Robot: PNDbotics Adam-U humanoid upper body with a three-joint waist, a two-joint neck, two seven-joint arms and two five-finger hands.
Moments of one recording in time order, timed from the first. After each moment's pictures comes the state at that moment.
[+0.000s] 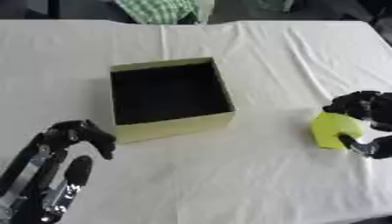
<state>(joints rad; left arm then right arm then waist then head) -0.21 0.28 -0.23 -1.98 -0.14 -0.37 -0.29 -0.26 -0.90 0.04 -1.40 1.01 -0.77 -0.03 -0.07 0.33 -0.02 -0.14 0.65</state>
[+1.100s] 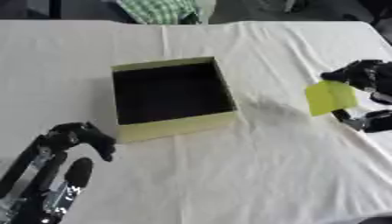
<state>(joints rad) -0.20 0.28 -0.23 -1.98 -0.15 -0.37 -0.30 -0.40 -0.91 0.02 -1.47 0.88 -0.79 -0.13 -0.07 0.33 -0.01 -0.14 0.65</state>
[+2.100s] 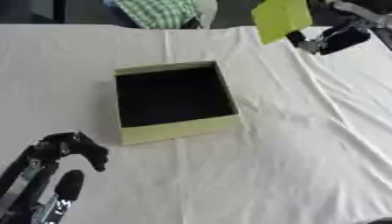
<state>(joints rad) -0.20 0.28 -0.25 -1.98 -0.14 -0.38 -0.32 -0.97 -0.76 0.16 -1.29 0.78 -0.90 0.07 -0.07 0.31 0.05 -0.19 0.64</state>
